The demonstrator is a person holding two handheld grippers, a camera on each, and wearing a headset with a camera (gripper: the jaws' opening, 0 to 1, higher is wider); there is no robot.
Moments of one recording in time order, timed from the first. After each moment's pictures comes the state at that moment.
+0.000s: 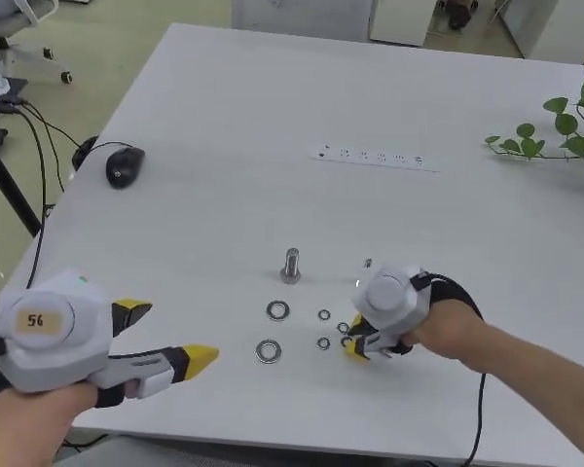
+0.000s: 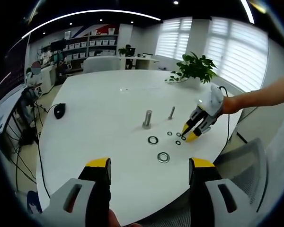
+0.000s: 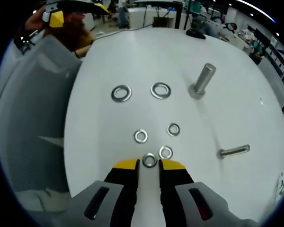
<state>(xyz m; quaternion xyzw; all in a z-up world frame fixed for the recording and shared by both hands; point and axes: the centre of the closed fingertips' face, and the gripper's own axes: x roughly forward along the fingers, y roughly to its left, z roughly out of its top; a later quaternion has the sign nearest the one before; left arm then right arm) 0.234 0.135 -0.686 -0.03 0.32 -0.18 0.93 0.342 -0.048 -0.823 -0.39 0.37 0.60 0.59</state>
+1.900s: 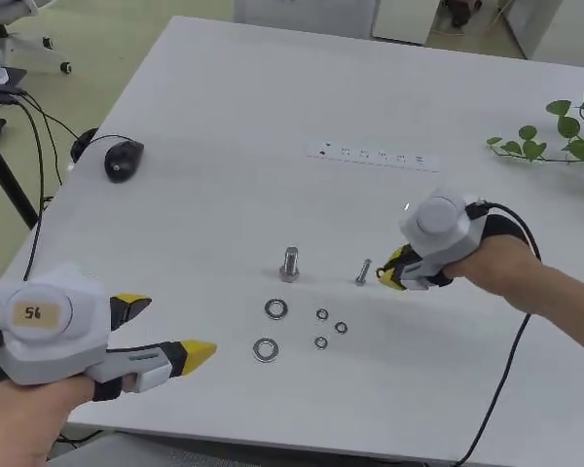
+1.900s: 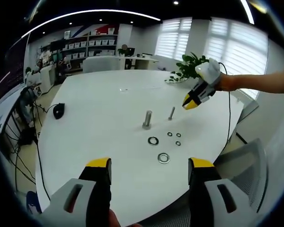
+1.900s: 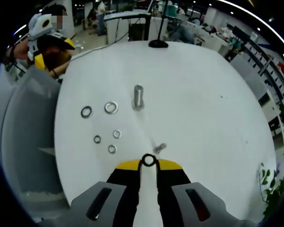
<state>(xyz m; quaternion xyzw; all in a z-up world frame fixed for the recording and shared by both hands) 0.237 0.137 -0.689 -0.03 0.31 -0.19 0.93 0.431 -0.071 -0.738 -0.38 0.35 0.54 0.66</state>
